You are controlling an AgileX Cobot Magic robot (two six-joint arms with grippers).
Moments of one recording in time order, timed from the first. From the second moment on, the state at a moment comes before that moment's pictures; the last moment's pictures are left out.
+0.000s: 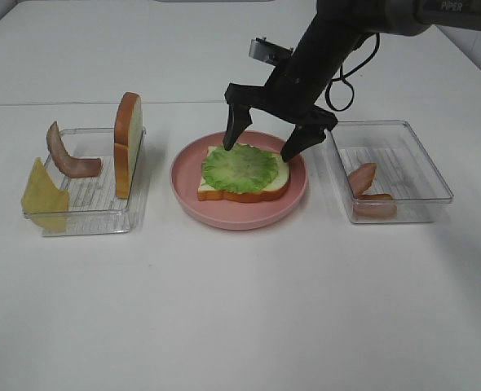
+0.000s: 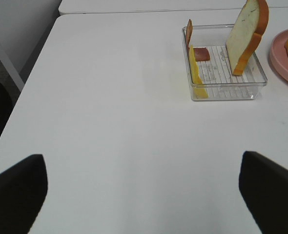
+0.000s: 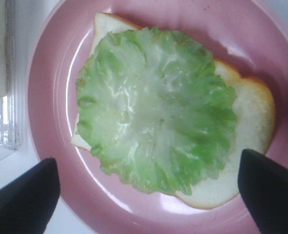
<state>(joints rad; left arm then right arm) 0.08 0.00 -0.52 0.00 1.08 0.00 0.35 2.38 -1.99 0.39 1.06 -0.02</state>
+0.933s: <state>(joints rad) 0.08 0.00 -0.52 0.00 1.08 0.02 0.25 2.08 -1.76 0.09 1.22 0.12</state>
